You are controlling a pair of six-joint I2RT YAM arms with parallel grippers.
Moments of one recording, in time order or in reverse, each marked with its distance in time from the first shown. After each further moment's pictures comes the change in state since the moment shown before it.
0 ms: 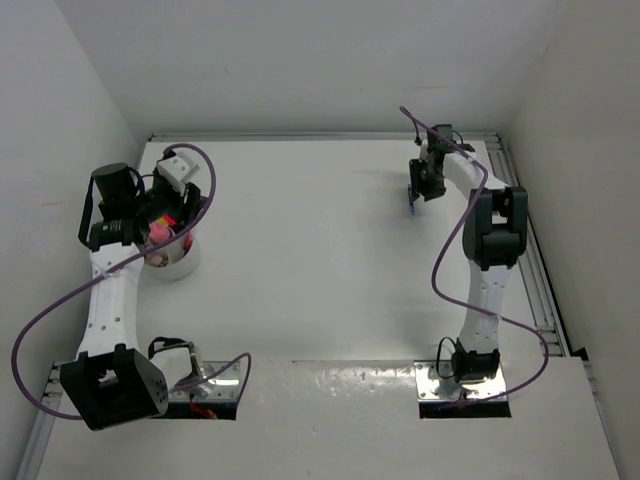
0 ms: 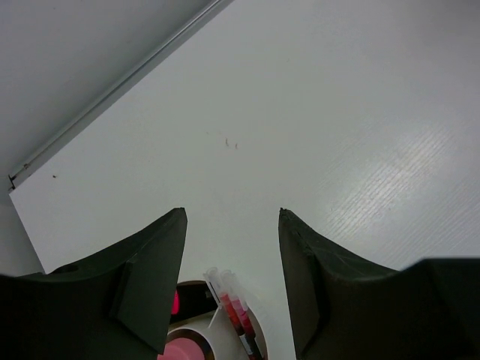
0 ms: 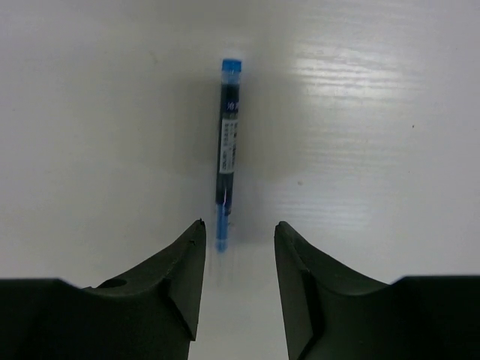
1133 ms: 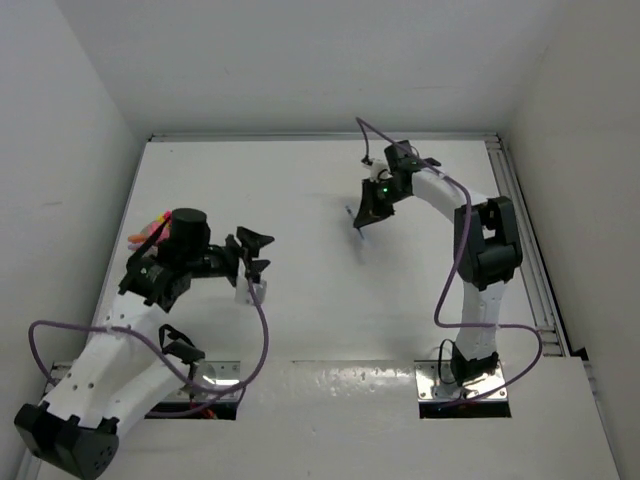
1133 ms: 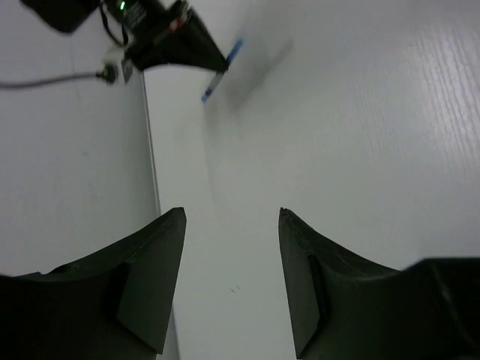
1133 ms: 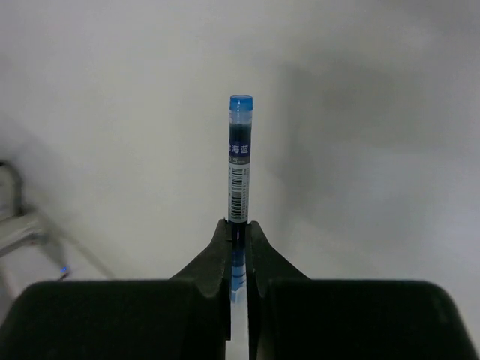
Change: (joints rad) left arm -0.530 -0.238 -0.134 -0.309 0.047 0.866; right arm 0.180 -0.117 -0.194 -0.008 -0.432 0.105
